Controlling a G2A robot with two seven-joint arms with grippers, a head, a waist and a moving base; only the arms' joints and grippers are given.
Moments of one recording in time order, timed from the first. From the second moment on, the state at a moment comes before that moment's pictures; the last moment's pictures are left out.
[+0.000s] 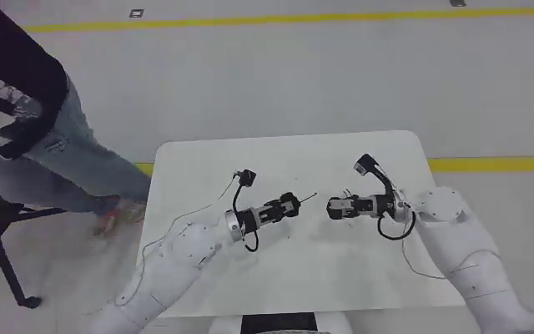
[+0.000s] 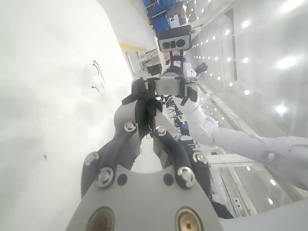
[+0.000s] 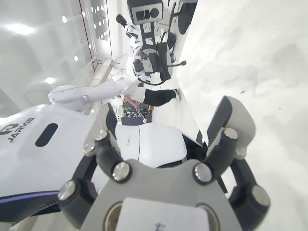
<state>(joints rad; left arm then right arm) 1.31 -1.11 -0.88 -1.60 -0.07 -0.34 -0.48 -1.27 -0.97 1.25 -1.42 0.40 -0.34 1.31</state>
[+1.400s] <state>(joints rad) 1.34 -1.11 -0.94 -1.53 -0.43 -0.34 -0.87 -1.17 -0.99 0.96 -1.24 0.91 -0.34 1.39</state>
